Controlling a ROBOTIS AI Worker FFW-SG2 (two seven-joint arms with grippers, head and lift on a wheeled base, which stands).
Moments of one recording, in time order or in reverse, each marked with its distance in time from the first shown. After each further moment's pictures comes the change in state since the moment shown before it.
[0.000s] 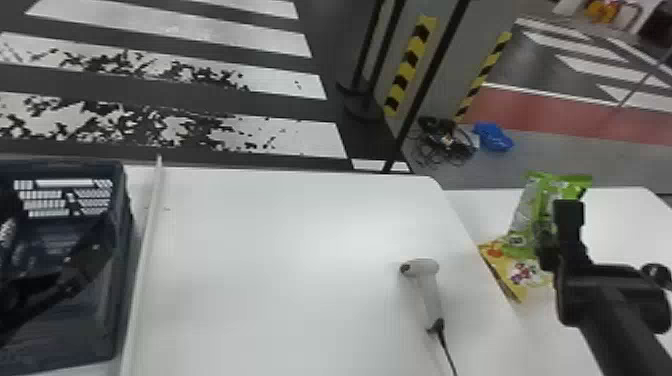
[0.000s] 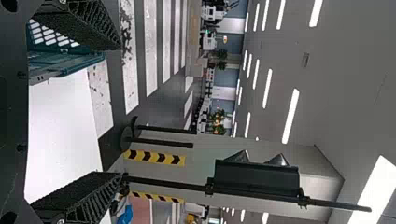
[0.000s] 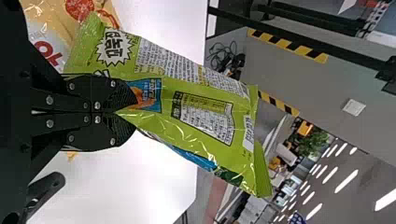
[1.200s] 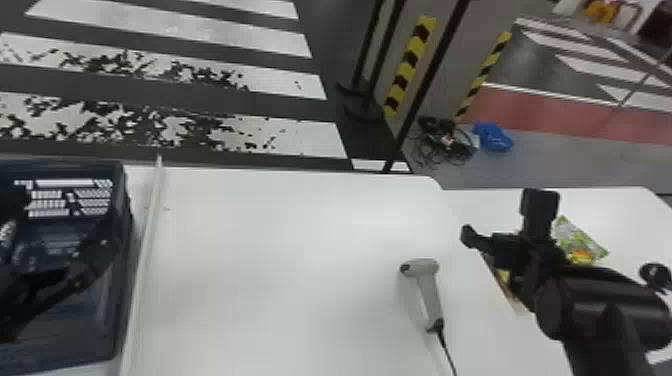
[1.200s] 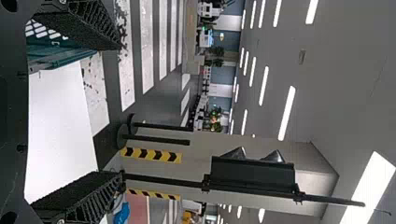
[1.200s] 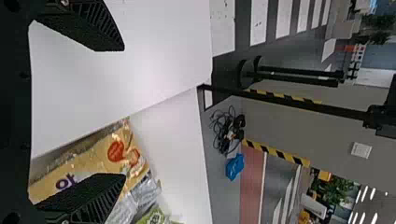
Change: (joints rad) left arm -0.014 -0.005 -0.017 -0.005 -0.007 0.002 0.015; right arm 0.372 0.196 -0.097 -0.912 -0.251 0.504 0.006
